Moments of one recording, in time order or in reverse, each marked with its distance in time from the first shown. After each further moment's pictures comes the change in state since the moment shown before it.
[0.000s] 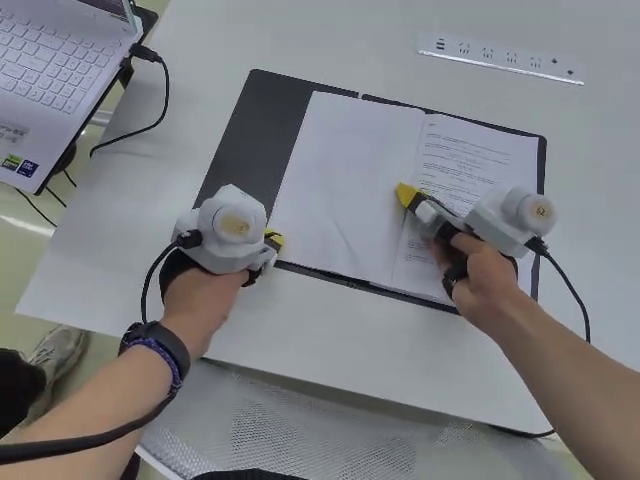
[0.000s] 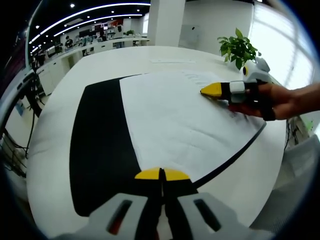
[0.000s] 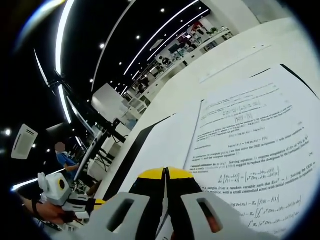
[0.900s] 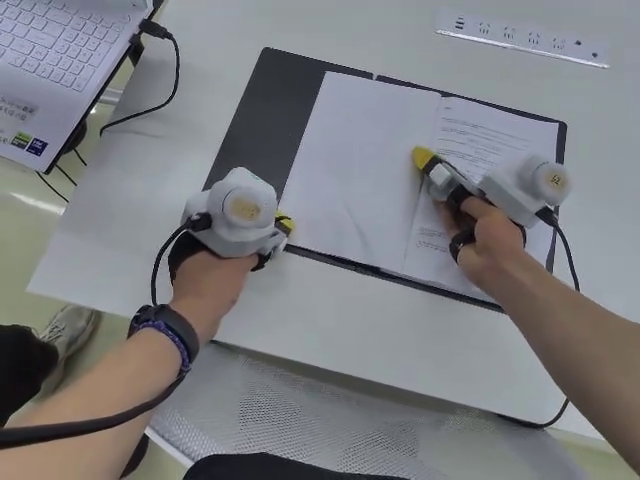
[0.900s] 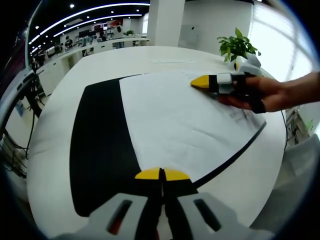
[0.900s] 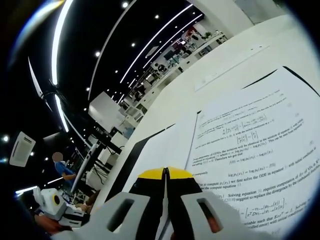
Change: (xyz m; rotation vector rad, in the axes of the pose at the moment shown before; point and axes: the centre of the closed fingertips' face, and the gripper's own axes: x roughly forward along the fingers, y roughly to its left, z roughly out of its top) left arm 0.001 0.000 -0.001 0.003 0.000 0.001; right arm 0.020 -0.006 0.026 0.032 -0.062 -0.023
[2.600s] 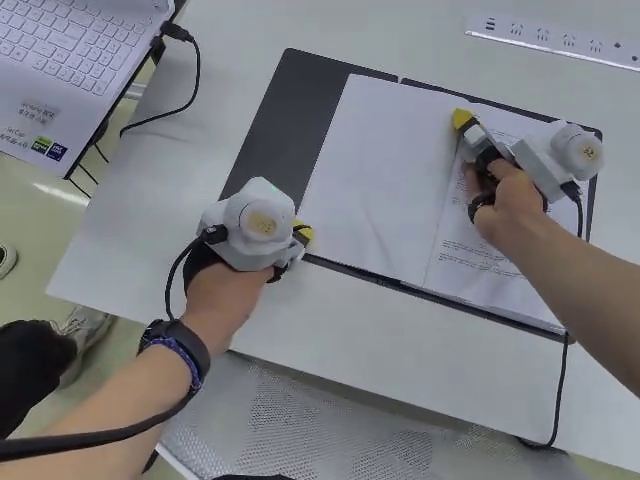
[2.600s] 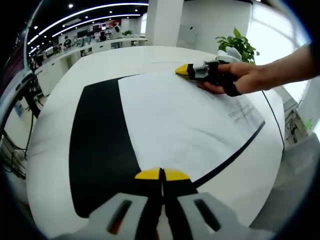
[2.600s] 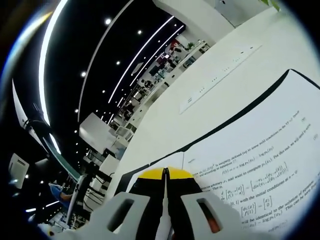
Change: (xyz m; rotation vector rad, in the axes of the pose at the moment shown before) left arm 0.001 0.002 0.000 0.004 0.001 -0.015; right arm 0.052 -0.038 0.058 0.113 -0.146 -0.088
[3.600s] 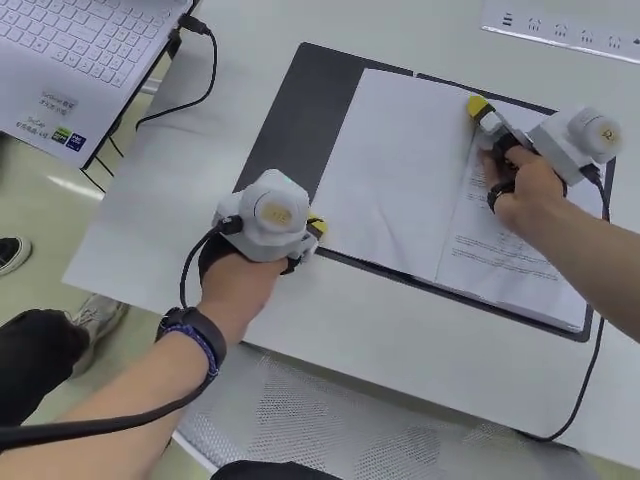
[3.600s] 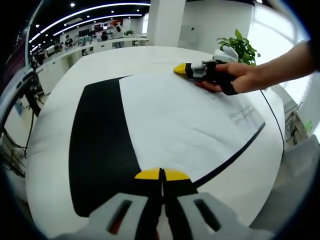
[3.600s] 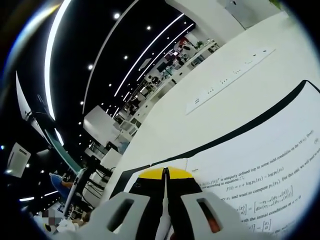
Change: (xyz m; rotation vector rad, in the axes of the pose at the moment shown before) left arm 0.003 0.003 -0.002 -0.012 -0.003 0.003; right arm 0.006 0.002 -0.001 -0.070 0.032 0.052
